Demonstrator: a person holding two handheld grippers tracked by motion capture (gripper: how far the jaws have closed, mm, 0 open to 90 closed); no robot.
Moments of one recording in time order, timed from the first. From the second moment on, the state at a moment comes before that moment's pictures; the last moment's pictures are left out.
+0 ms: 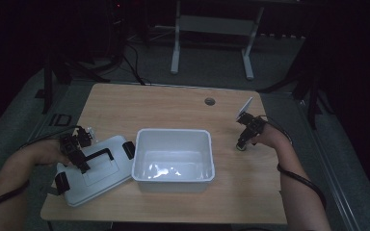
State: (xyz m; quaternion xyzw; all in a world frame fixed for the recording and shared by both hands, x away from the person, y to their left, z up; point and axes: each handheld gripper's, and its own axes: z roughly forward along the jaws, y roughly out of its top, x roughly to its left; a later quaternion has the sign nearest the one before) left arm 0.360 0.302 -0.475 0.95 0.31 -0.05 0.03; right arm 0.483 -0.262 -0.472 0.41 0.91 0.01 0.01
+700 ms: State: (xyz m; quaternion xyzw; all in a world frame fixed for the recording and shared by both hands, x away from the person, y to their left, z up) left arm 0.359 0.295 -0.477 0.95 0.30 -0.05 0.03; right arm 0.480 -0.251 -0.482 0.38 0.93 -0.01 0.02
